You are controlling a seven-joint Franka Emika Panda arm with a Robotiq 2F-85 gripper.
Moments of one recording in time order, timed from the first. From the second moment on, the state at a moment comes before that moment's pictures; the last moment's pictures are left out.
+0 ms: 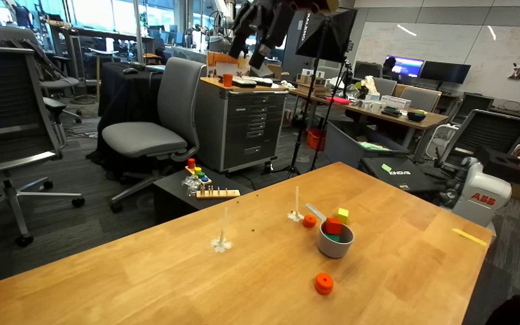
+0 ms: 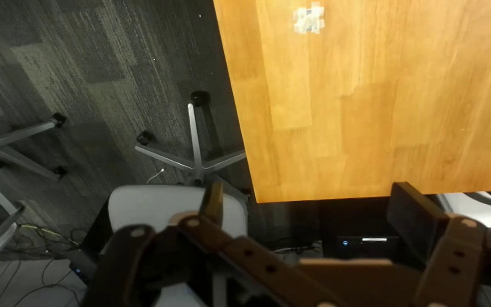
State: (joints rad) arm 0.20 1.02 0.19 -0.44 0.10 1.67 -1.17
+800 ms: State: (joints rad) arm 0.06 1.10 0.17 -0.45 0.10 1.69 -0.88
